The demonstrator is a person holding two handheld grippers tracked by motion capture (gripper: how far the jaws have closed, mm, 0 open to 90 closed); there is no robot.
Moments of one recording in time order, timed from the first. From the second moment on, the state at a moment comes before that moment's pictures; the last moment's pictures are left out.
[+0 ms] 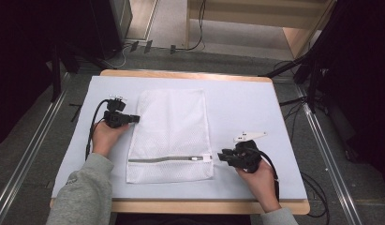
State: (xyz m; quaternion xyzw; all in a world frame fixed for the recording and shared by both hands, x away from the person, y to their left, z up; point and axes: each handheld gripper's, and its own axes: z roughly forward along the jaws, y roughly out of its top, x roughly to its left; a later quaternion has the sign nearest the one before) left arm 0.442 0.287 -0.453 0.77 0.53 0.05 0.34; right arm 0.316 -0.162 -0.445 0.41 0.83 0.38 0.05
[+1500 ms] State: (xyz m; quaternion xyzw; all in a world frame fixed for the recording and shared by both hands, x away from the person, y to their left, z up) left arm 0.463 0.286 -0.453 0.76 0.53 0.06 0.36; right arm 0.401 -0.127 -0.470 0.45 0.81 0.36 0.07
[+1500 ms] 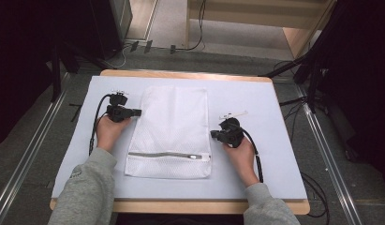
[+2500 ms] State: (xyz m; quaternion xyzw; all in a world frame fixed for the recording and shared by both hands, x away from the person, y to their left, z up) left arm 0.425 0.283 -0.421 0.79 0.47 0.04 0.39; right arm 0.376 -0.142 -0.453 0.42 0.81 0.40 0.05
